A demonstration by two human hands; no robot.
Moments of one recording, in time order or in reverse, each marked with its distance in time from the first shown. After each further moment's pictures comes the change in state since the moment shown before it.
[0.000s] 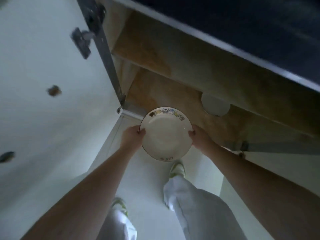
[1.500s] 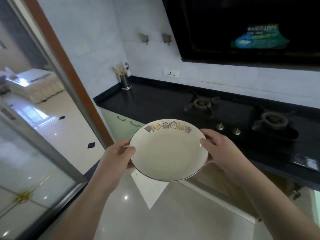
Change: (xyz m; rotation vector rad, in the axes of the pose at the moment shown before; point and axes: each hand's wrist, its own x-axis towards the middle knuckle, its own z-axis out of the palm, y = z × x) left_hand -0.629 0.237 -0.390 -0.624 0.464 0.282; right_hand -0.633 -0.251 -0.281 0.432 0.048 -0.705
